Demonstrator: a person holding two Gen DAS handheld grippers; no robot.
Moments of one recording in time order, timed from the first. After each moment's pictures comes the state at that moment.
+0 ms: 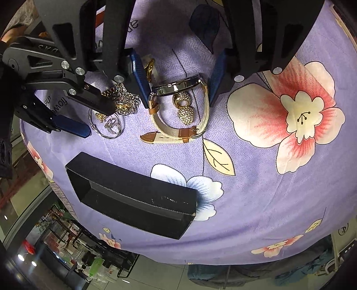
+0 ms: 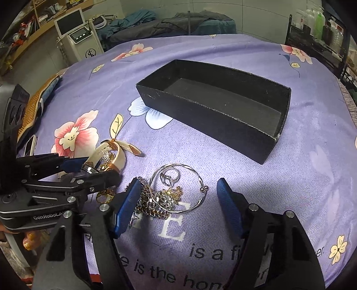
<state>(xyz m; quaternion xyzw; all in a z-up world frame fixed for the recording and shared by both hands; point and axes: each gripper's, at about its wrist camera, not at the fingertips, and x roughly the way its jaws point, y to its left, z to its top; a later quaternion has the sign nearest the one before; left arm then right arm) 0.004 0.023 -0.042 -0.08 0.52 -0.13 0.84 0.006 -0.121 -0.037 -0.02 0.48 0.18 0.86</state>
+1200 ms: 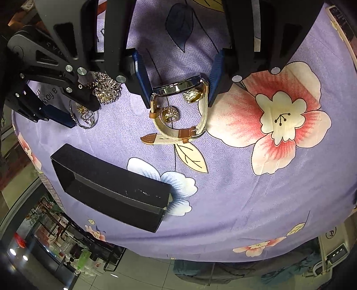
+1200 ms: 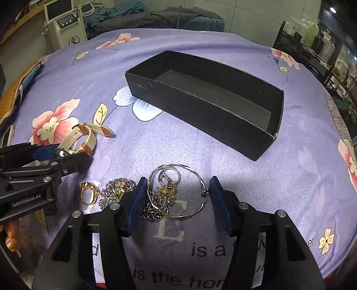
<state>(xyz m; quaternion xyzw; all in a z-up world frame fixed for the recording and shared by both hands) 0.007 0.043 -0.043 -0.08 0.51 -0.09 0.85 0.001 -0.102 -0.044 -0.08 0.48 0.11 0.86</state>
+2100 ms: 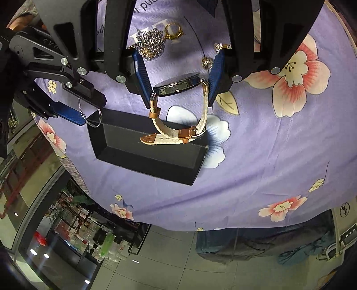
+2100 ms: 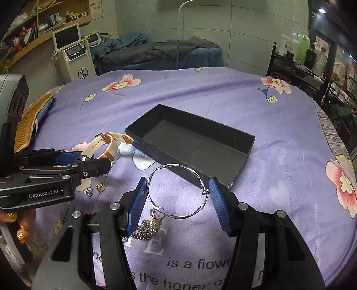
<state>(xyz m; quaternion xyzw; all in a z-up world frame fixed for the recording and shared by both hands) 0.037 0.016 0.015 -0.08 0.45 -0.15 0.88 0.014 -0.136 0.018 -0.03 0.40 0.14 0.90</state>
